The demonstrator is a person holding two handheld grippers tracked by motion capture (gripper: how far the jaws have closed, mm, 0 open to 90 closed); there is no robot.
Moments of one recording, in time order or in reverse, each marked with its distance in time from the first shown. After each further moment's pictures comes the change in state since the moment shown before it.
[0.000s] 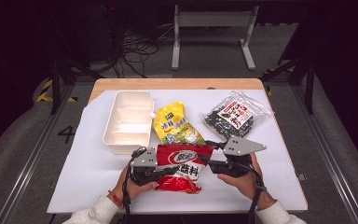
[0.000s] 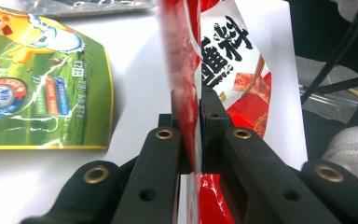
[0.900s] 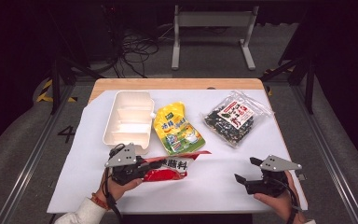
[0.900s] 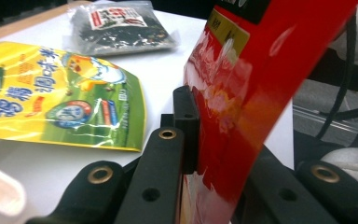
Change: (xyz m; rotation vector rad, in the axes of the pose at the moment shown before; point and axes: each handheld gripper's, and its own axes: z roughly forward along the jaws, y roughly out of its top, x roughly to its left) left arm -0.004 0.008 -0.055 -0.113 0.097 0.012; right arm -0.031 -0.096 -0.062 0.182 -0.166 0.169
